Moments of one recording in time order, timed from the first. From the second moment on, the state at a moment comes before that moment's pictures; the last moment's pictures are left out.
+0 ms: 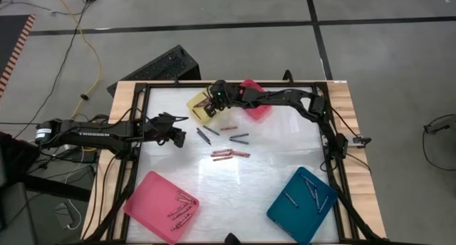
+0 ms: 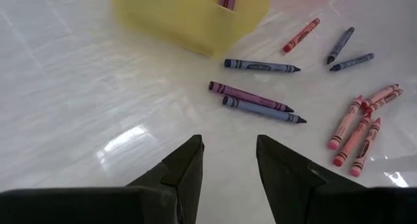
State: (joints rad) left arm 0.17 0.84 0.37 -0.23 -0.27 -0.76; right arm -0.35 2.10 1.66 -0.18 0.13 0.34
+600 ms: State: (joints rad) left arm 0.17 0.84 0.37 -0.23 -0.27 -0.76; right arm -0.35 2.10 1.67 -0.18 -0.07 0.34
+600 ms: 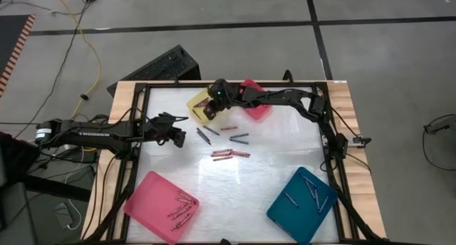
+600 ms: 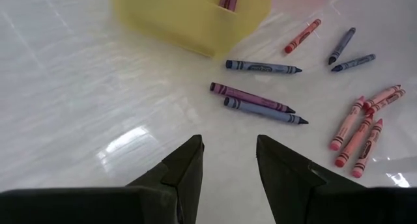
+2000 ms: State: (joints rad) left arm 0.17 0.84 0.37 -0.24 -0.30 -0.72; right arm -0.20 2.11 1.67 -0.46 -0.04 0.04
